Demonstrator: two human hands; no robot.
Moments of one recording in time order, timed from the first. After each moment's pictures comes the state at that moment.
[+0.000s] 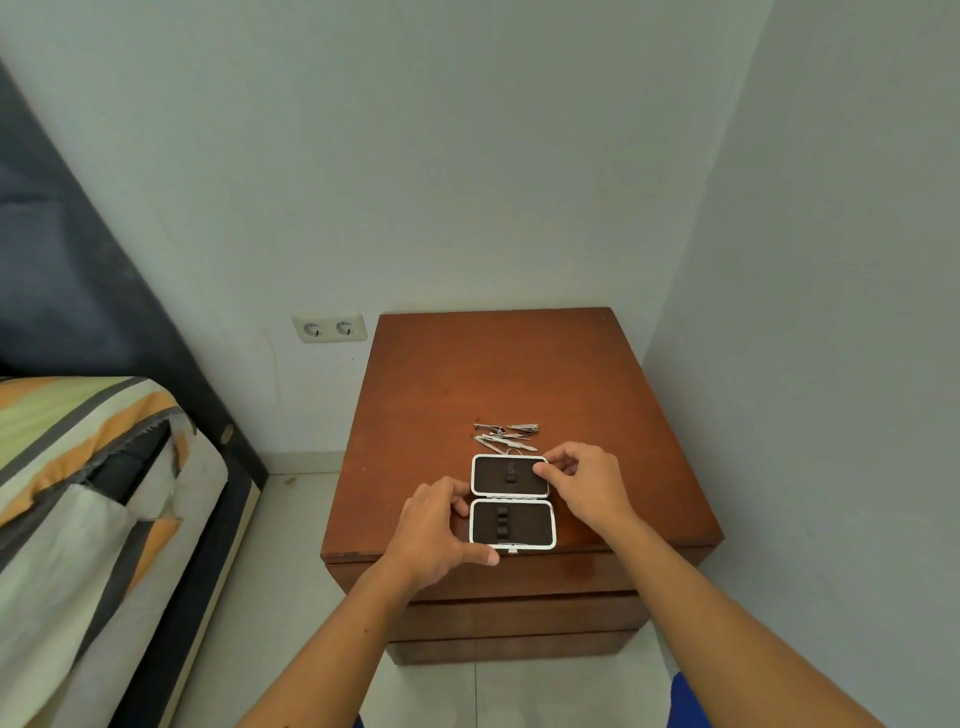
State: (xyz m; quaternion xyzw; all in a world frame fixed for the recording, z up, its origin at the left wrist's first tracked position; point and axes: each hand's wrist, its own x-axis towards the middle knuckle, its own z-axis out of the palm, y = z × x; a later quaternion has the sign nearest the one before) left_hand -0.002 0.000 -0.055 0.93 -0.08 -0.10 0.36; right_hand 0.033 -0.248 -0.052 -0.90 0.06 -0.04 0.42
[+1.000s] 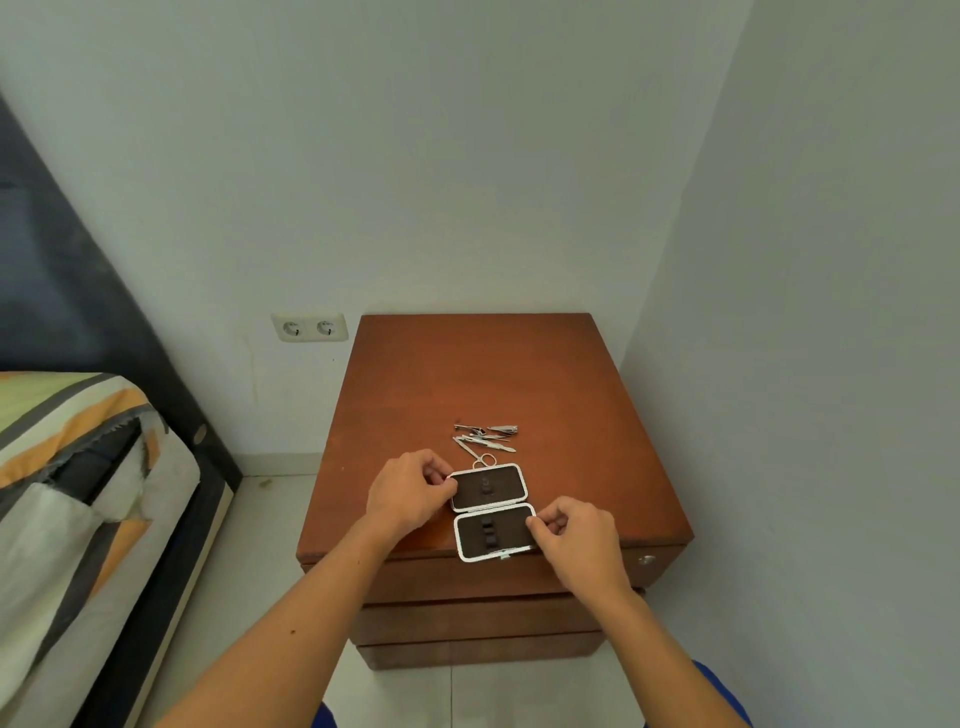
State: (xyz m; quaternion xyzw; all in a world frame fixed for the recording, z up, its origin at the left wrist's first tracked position) left_hand 0.044 -0.009 -0.040 0.94 -0.01 -0.07 0.33; right_hand -0.041 -0.244 -0.063 -0.92 0.10 -0.05 0.36
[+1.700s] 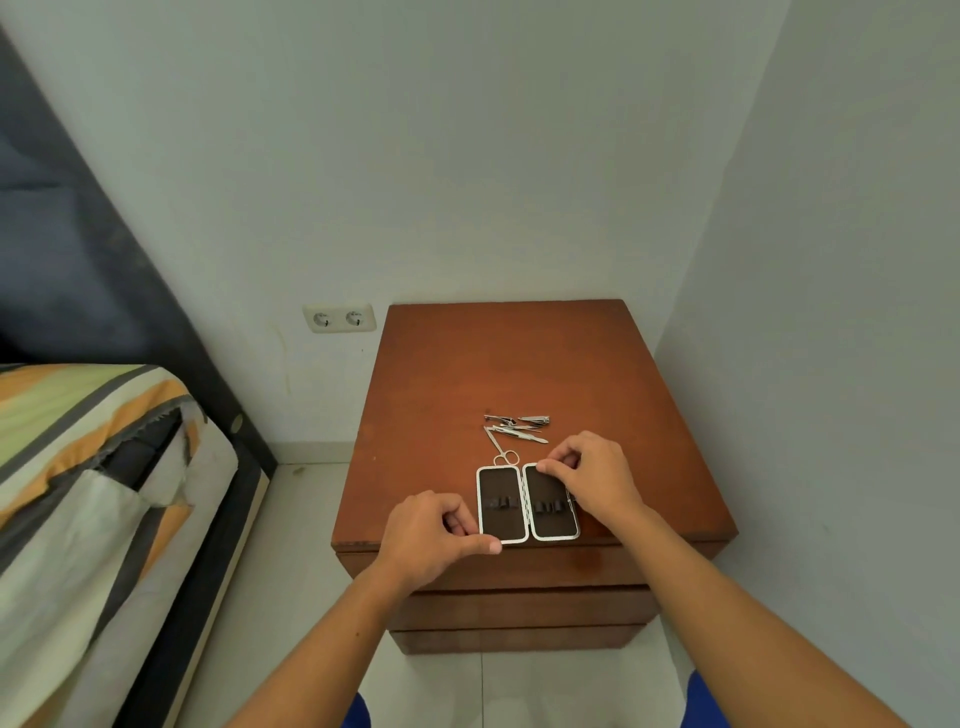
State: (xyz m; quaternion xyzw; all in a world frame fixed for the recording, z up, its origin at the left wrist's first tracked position) left_hand -0.014 0.015 -0.055 0.93 -0.07 -0.09 0.36; right_hand 0.039 -0.244 -0.053 -0.93 0.03 -0.03 0.35
